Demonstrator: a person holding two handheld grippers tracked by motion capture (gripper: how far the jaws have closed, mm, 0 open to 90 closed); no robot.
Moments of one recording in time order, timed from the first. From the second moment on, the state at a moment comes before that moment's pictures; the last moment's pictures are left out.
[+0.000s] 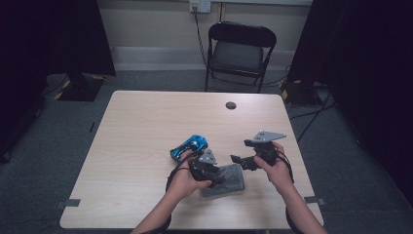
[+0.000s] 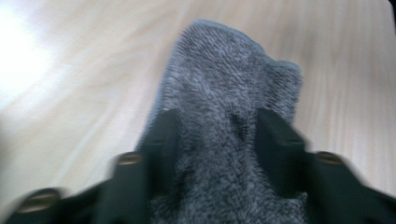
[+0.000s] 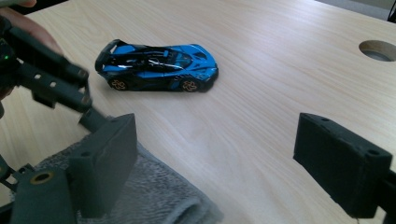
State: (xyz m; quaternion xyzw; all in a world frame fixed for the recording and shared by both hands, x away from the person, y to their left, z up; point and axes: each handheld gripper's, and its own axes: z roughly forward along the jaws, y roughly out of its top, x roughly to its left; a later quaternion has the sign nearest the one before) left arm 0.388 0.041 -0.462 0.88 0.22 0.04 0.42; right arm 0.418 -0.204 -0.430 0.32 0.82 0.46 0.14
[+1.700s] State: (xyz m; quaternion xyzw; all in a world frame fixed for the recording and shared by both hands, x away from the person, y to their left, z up) left arm 0.472 0.125 -0.476 0.85 0.34 0.13 0.38; right arm 0.377 -0.181 -0.499 0.27 0.86 0.42 0.11
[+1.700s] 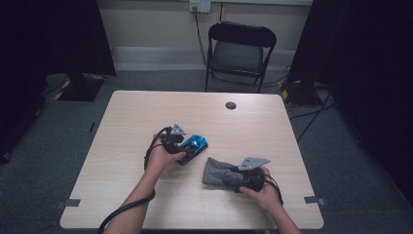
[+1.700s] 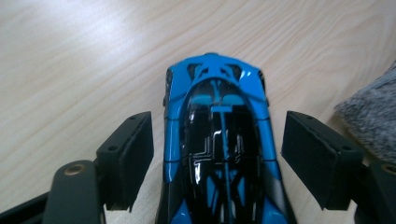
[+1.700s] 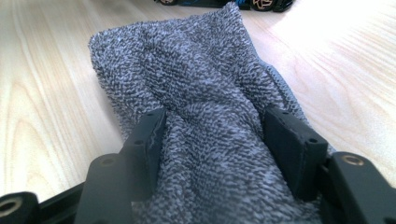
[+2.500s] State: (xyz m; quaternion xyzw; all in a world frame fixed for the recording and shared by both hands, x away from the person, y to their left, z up) left arm 0.478 0.111 -0.496 0.86 0.34 0.13 0.37; right arm 0.378 -0.181 -0.499 0.27 0.86 0.42 0.10
